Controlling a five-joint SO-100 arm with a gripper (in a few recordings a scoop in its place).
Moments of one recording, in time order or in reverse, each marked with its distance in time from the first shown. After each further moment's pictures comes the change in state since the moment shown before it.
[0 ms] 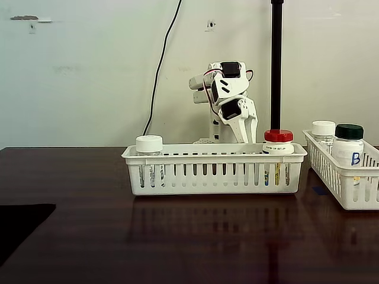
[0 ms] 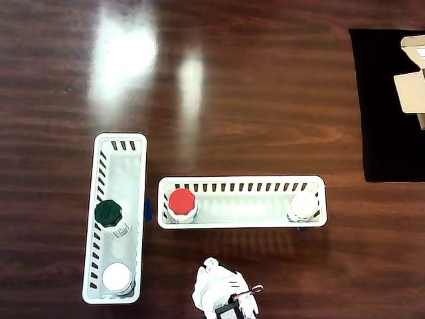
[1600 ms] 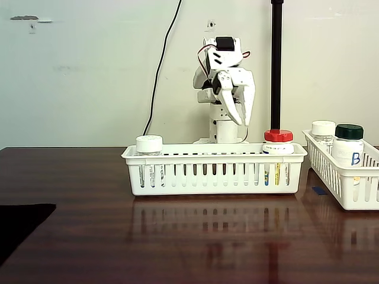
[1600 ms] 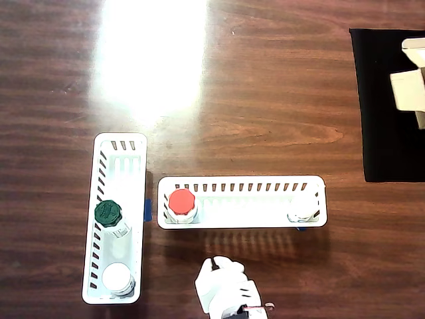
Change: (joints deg) arm 1.9 -0.5 -17.7 11.8 35.1
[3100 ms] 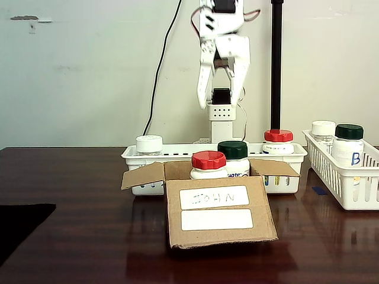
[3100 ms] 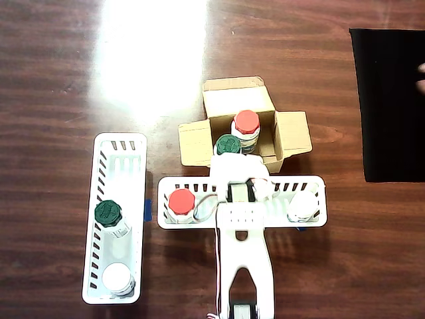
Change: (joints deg) arm 17.6 -85.4 -72.2 -6.9 14.1
